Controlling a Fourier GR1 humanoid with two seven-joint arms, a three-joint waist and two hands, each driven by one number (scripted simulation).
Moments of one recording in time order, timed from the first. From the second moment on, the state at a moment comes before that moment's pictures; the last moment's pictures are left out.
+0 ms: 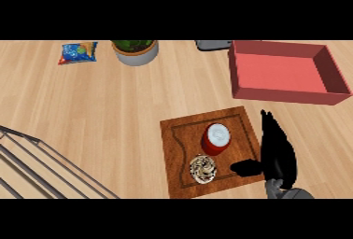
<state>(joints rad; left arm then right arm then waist) 0.20 0.69 0.02 -1.60 0.39 0.22 0.04 -0.07 -0.23 0.40 -1.64 0.85 -0.21 0.88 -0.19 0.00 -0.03</state>
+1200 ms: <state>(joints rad) -0.05 0.59 -0.13 -1.46 0.29 0.22 0.05 -0.12 -0.01 0.44 -1.62 1.15 -0.07 1.14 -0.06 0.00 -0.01</state>
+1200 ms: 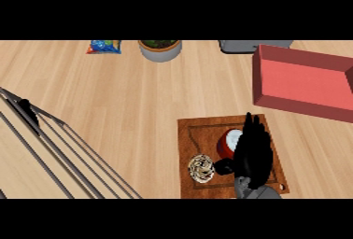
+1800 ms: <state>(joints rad) -0.10 0.56 -0.16 -1.42 0.25 0.22 0.05 -0.10 -0.01 0.41 -1.59 1.11 -0.06 1.14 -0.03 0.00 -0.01</state>
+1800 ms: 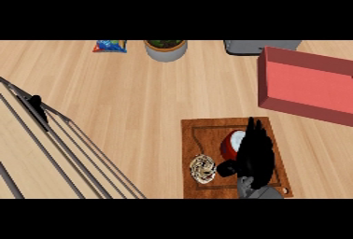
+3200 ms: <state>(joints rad) -0.13 0.58 -0.16 -1.46 0.11 0.18 -0.17 -0.10 -0.18 0.41 -1.55 1.05 0.04 0.77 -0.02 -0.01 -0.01</state>
